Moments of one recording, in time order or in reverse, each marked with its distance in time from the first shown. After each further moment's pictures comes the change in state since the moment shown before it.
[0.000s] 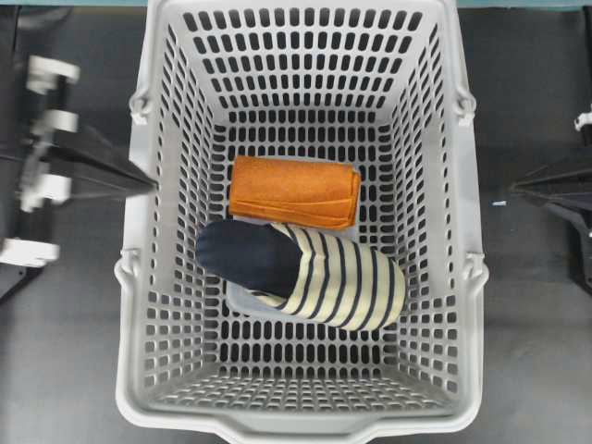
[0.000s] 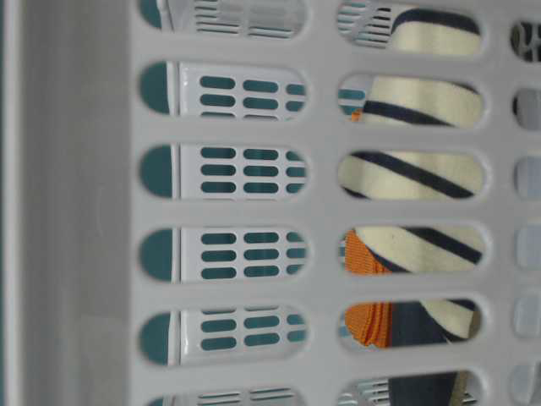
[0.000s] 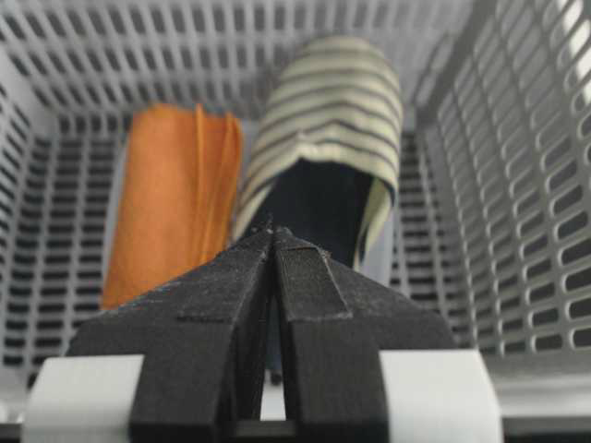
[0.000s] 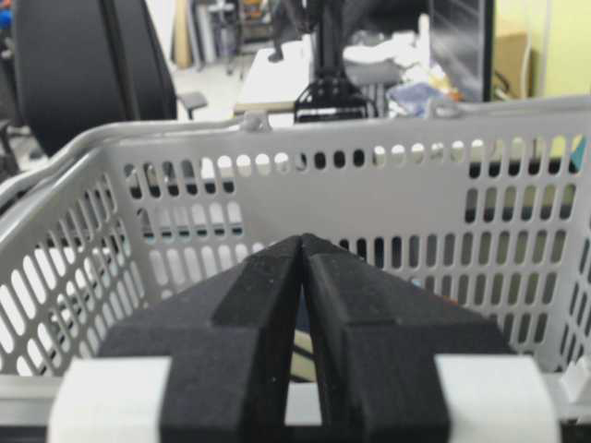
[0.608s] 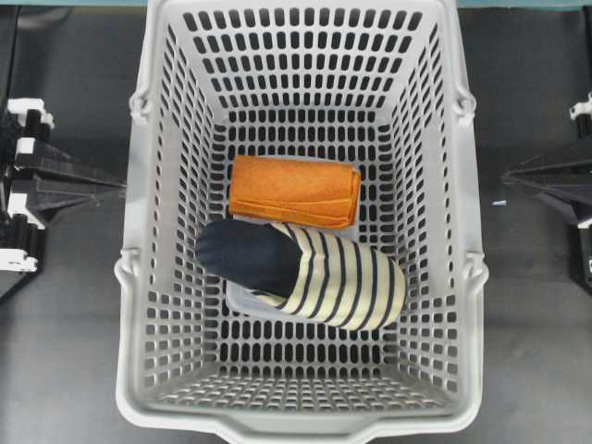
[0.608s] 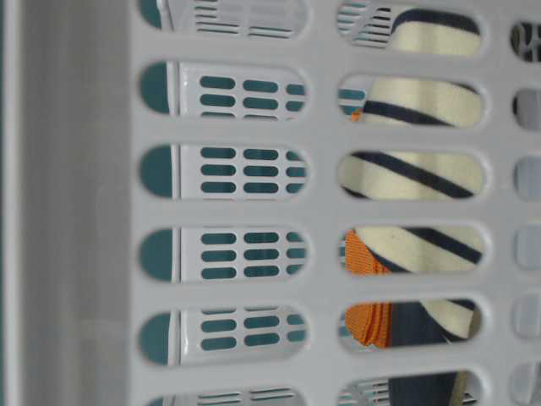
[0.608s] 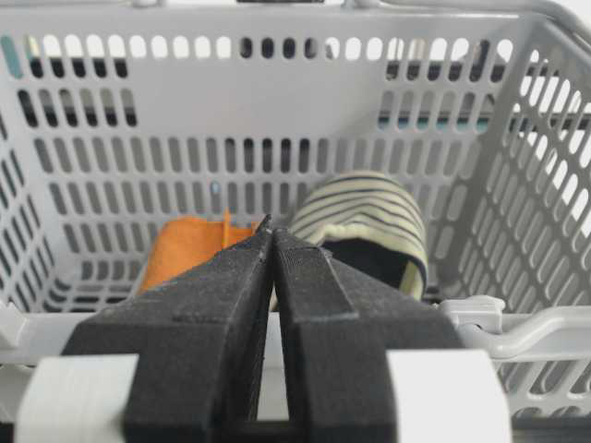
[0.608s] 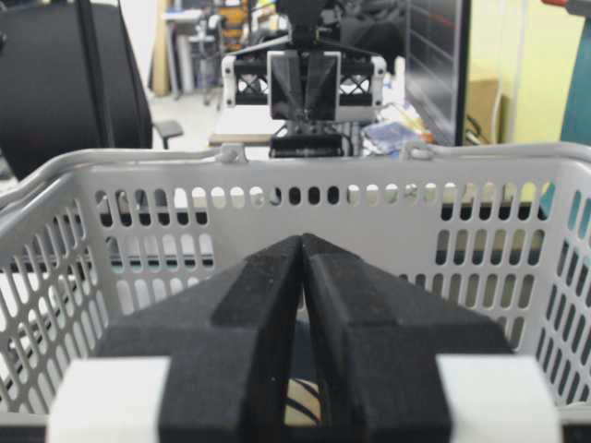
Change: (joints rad) left arm 0.051 -0.337 0.695 -0.038 -0.928 0.032; right arm -0.028 0.054 0.000 -0.006 -0.115 -0.055
